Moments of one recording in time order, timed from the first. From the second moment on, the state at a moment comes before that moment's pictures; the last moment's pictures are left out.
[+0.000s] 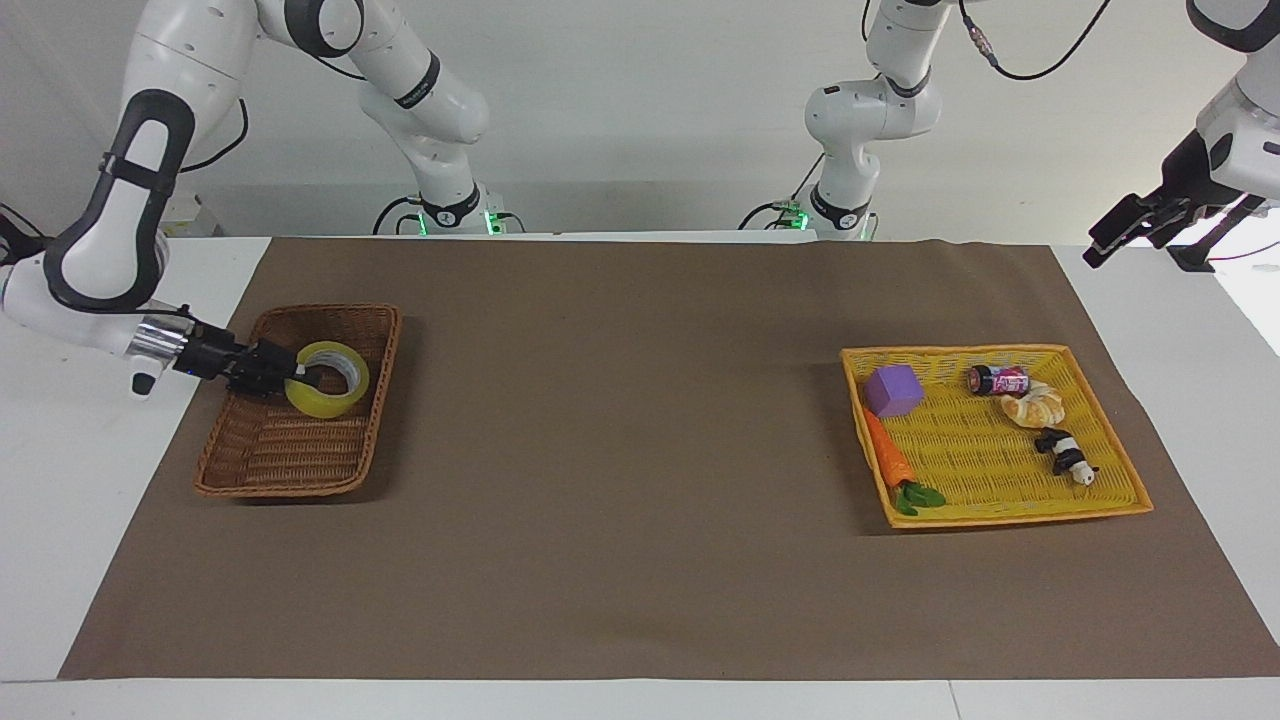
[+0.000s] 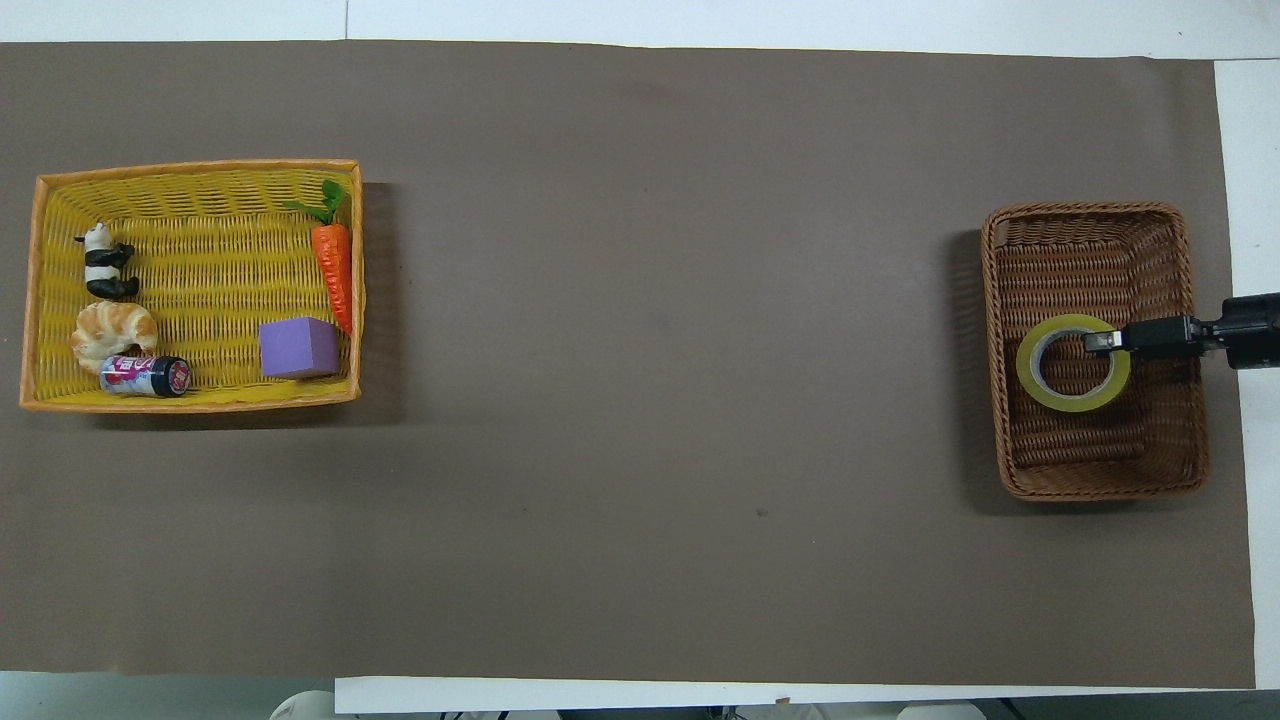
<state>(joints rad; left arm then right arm) 0.01 0.08 0.07 -1.35 0.02 1.35 -0.10 -0.41 0.36 -0.15 -1.89 0.70 1.69 -0.81</state>
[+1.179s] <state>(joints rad) 0.01 0.03 0.07 -1.41 0.02 1.40 -0.08 -0.10 -0.01 -0.14 -1.69 0.03 1.48 -0.27</state>
